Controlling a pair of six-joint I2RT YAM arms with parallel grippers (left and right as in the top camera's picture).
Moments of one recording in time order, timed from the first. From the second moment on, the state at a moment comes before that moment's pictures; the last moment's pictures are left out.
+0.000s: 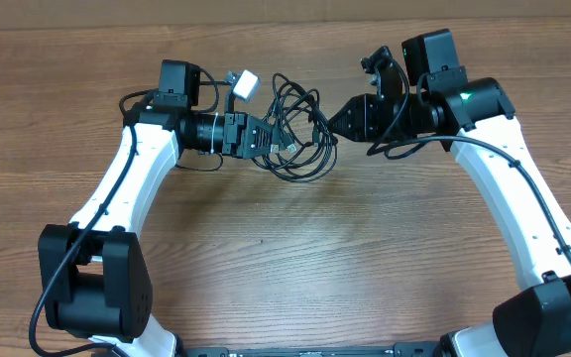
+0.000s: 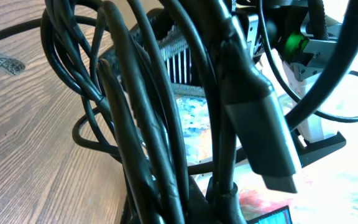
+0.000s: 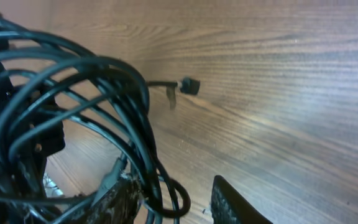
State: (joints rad) left arm -0.14 1.78 1.35 -0.71 1.54 -0.02; right arm 0.26 1.67 1.57 -0.94 -0.59 0.25
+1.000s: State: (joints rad) left arm -0.14 1.78 1.35 -0.71 1.51 -0.11; right arm 0.34 1.82 1.57 -0.83 -0.56 0.30
